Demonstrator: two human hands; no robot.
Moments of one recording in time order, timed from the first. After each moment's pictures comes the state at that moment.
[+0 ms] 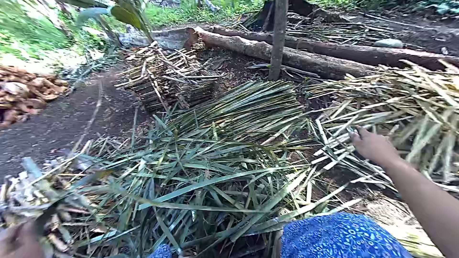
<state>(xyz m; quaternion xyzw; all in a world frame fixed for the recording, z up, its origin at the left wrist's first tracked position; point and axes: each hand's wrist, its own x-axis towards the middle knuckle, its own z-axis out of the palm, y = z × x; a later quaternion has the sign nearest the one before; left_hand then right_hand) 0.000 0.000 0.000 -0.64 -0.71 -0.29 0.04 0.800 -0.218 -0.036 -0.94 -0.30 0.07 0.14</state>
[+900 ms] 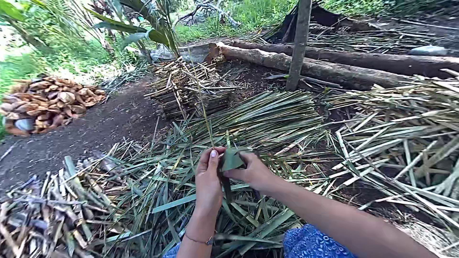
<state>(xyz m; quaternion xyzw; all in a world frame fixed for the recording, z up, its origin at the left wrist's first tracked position) 0.352 -0.065 0.043 -0.47 -0.32 -0.57 -0.59 0.480 -0.092 0.031 -0.44 -0.51 0.49 0.54</state>
